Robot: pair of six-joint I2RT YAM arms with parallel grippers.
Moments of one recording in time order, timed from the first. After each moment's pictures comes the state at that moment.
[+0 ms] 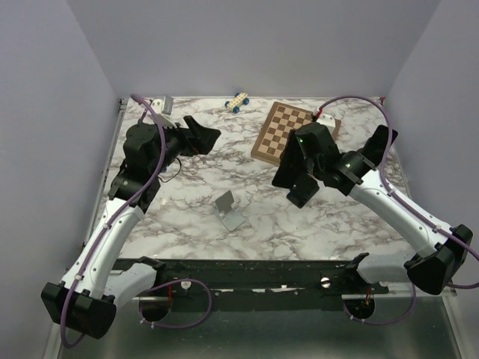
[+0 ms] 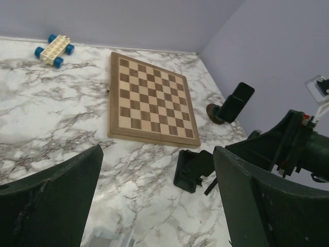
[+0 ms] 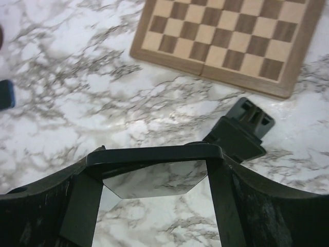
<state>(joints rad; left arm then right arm) -0.32 1.00 1.05 -0.14 0.24 -0.52 0.70 1.29 1.28 -0.70 0.50 0.67</state>
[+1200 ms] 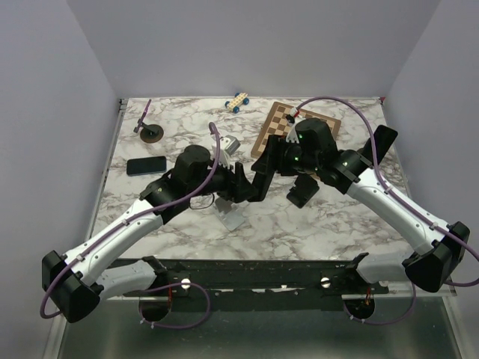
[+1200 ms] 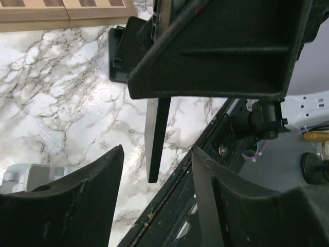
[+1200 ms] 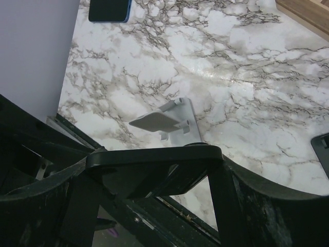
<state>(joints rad) -0.73 1.06 0.96 -0.30 0.37 -0.45 0.70 1.31 1.31 -0.57 -0.12 0.62</state>
